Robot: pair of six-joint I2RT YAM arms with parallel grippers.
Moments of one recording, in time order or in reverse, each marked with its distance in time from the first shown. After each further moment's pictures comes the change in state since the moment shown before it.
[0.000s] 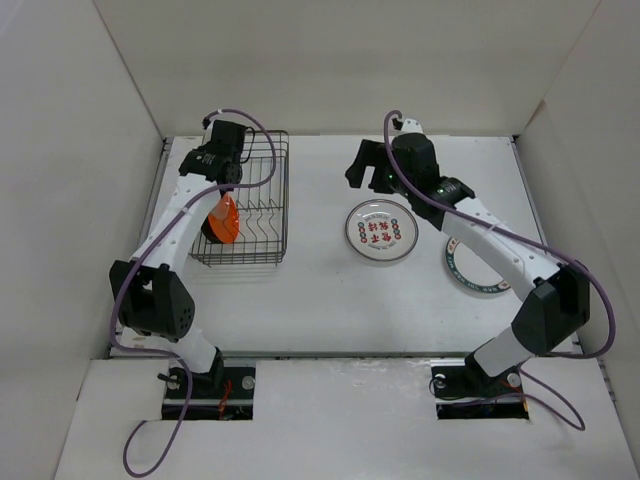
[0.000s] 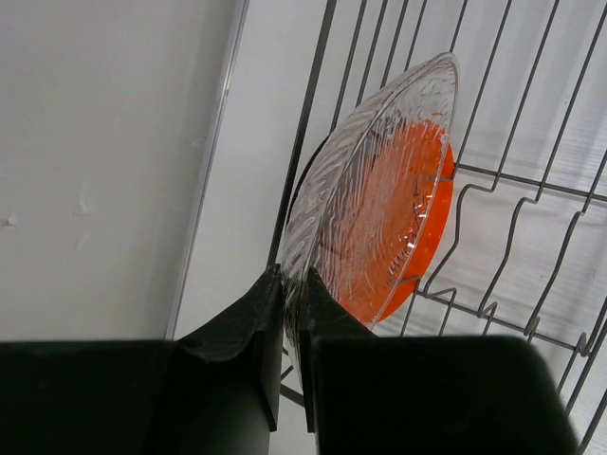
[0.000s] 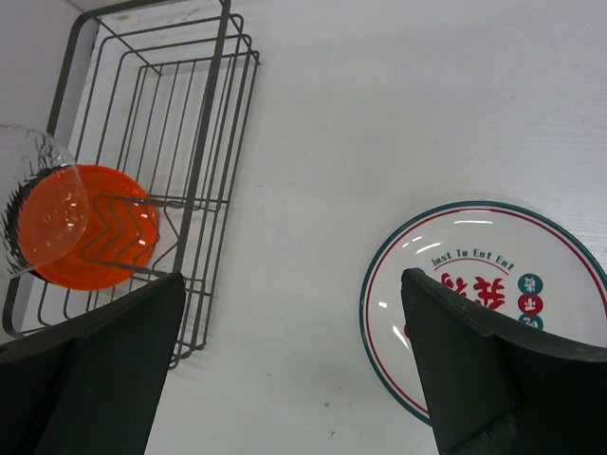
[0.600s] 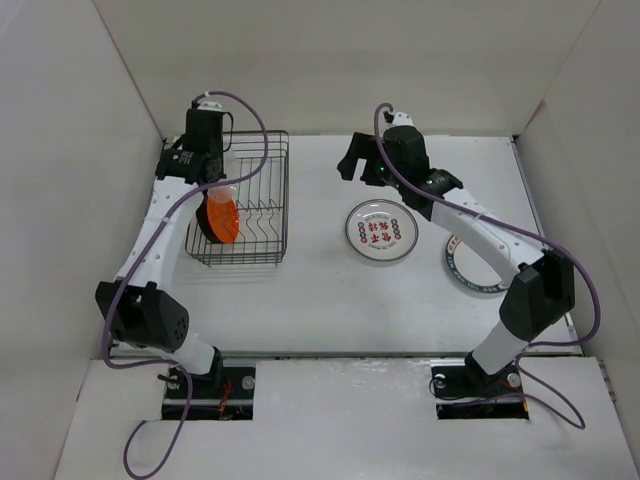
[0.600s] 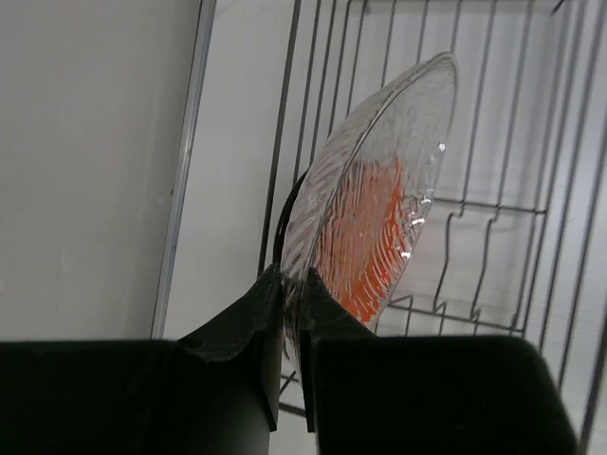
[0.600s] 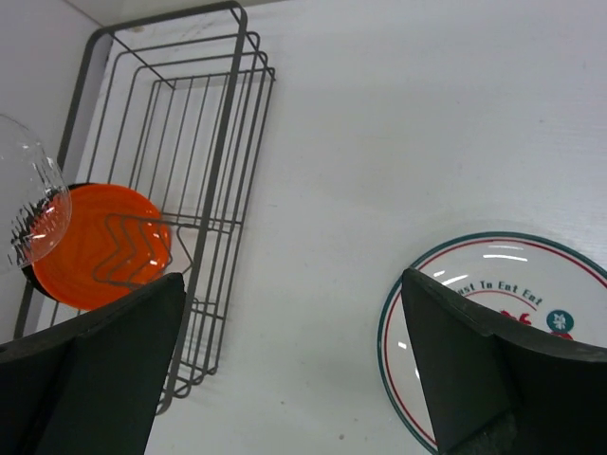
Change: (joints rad) left arm 0.065 -0.072 0.091 0.057 0.251 0.096; right arm -0.005 0.101 0.085 0.039 -0.023 0.011
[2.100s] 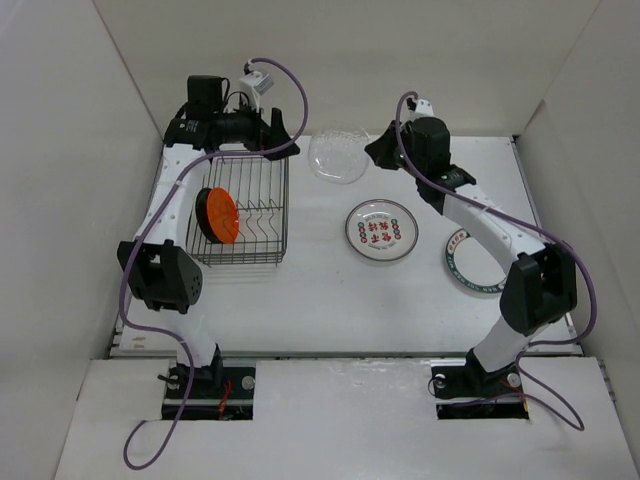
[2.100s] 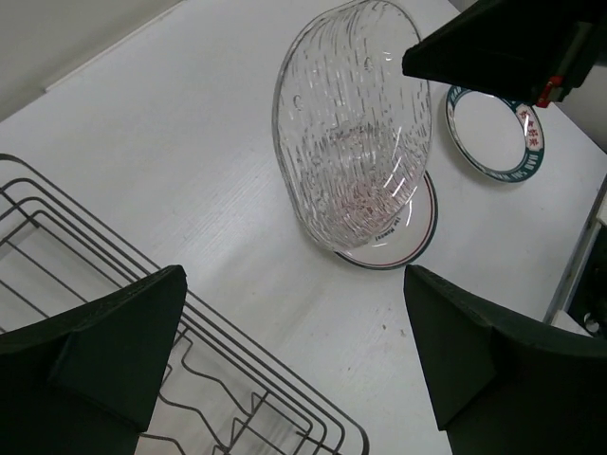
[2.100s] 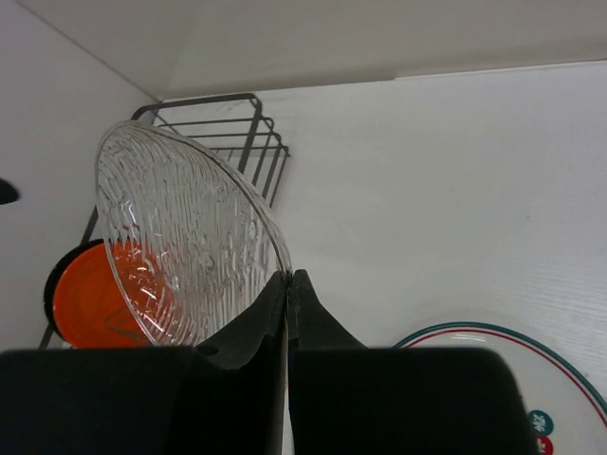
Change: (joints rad) left arm 0.045 0.264 0.286 0.101 1.217 0.149; right arm -0.150 0.032 -0.043 0.231 -0.151 -0.033
